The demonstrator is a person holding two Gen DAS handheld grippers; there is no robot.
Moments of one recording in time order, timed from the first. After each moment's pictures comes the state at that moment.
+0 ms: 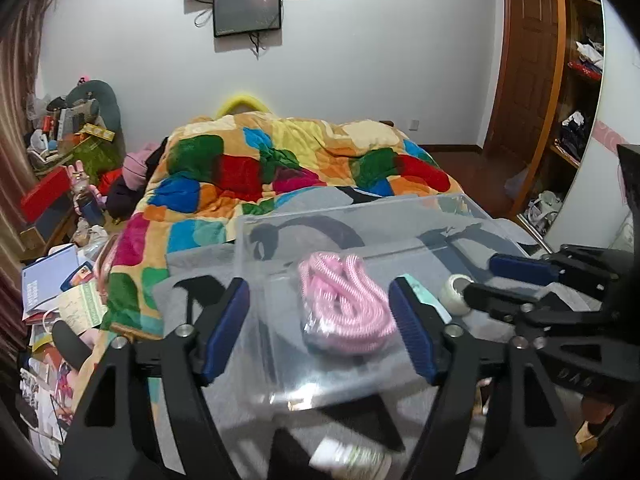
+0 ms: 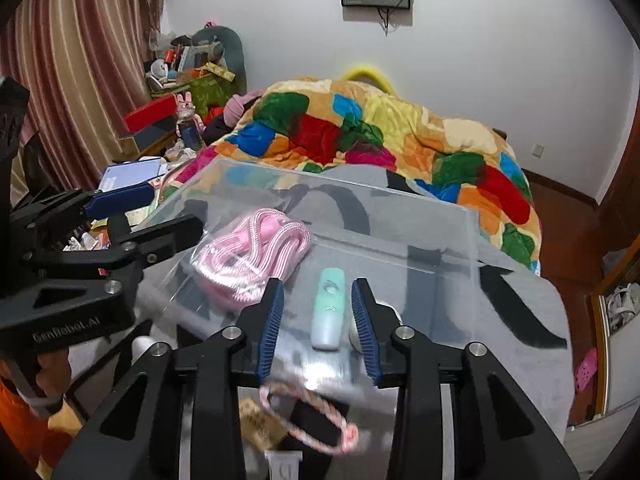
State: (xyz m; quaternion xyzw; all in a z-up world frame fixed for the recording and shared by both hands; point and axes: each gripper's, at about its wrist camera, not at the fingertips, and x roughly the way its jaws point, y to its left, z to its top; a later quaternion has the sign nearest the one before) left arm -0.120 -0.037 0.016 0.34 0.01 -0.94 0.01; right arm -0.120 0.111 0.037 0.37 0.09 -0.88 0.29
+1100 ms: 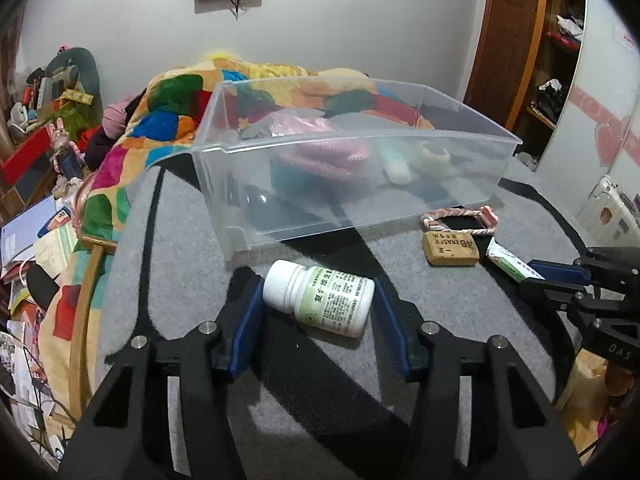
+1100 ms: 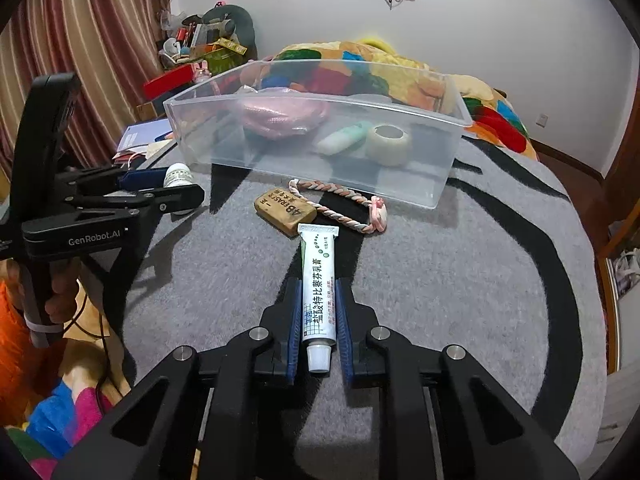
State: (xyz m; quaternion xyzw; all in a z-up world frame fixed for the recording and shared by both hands) left arm -0.045 -0.026 -0.059 0.39 0.01 -0.92 -0.03; right arm -0.014 0.170 -0.026 0.41 0.09 -0.86 0.30
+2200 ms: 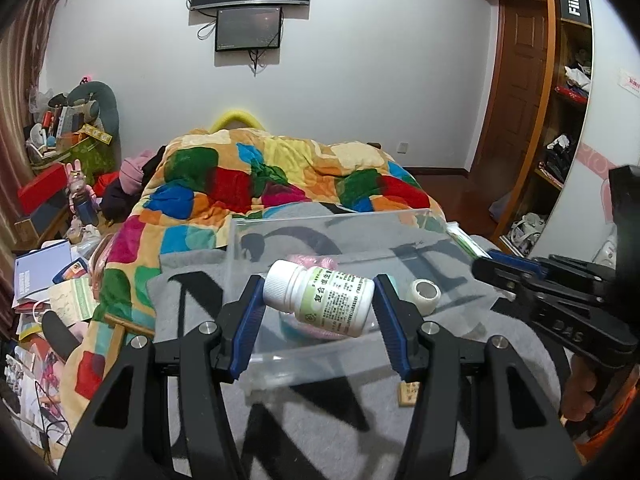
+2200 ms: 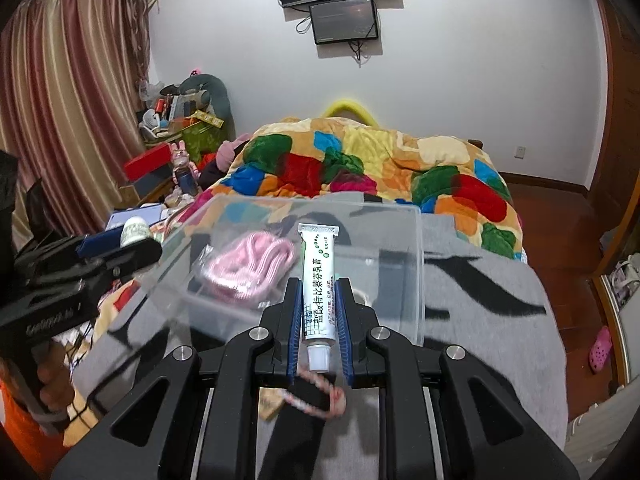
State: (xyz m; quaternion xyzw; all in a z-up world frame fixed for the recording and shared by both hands) left arm -0.090 -0.024 0.031 0.31 0.03 -0.95 0.00; right arm -0.096 0.152 0.055 0.33 0.02 -0.91 0.27
